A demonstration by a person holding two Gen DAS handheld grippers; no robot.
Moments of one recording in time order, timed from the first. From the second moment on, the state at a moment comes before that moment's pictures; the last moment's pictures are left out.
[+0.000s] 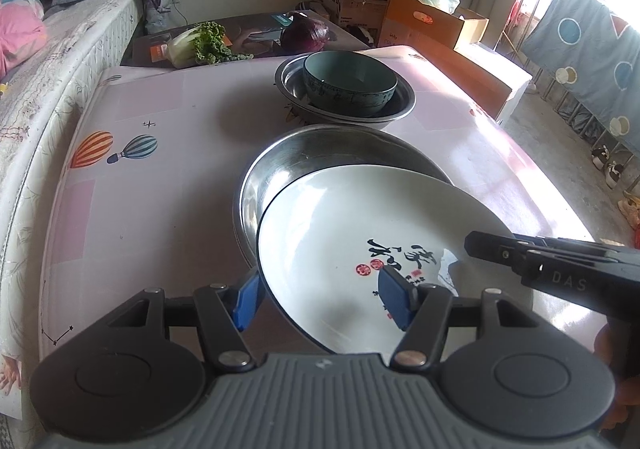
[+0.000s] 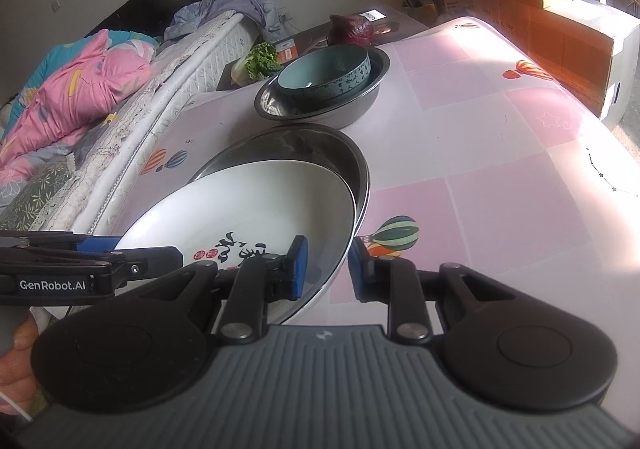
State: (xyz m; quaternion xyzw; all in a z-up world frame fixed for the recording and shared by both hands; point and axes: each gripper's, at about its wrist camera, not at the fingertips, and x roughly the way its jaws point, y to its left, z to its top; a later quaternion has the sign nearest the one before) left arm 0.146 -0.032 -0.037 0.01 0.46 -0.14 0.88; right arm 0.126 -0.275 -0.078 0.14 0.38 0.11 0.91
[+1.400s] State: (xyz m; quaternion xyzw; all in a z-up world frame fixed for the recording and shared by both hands) left arm 0.153 -0.038 0.009 0.04 0.41 -0.11 0.90; right arm 0.124 -0.301 -0.036 0.15 0.34 0.10 0.92
